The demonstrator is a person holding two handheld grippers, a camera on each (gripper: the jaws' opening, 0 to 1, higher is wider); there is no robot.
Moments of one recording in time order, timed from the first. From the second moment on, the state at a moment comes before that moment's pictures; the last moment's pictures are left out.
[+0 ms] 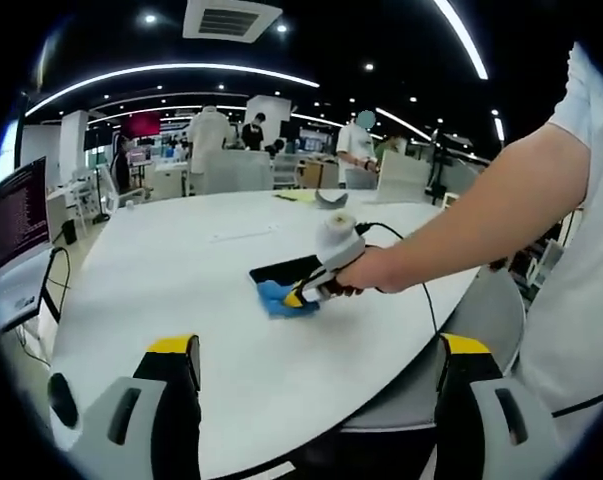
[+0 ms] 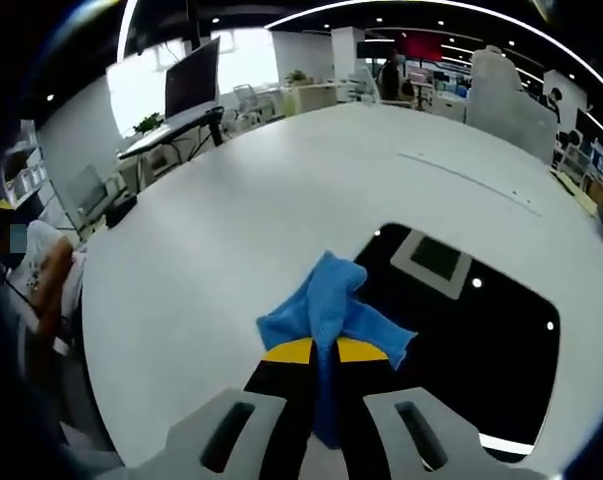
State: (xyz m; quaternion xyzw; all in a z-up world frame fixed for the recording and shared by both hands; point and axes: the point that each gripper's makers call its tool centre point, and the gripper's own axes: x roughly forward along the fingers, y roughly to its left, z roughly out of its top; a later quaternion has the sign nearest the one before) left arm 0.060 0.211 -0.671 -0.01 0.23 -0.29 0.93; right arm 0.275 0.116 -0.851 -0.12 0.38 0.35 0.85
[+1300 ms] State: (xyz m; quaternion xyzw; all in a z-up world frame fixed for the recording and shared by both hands) left arm 0.088 0.176 -0.656 0.01 0.23 -0.28 0.93; right arm 0.294 0.094 -0.789 -0.09 0.33 0.37 0.87
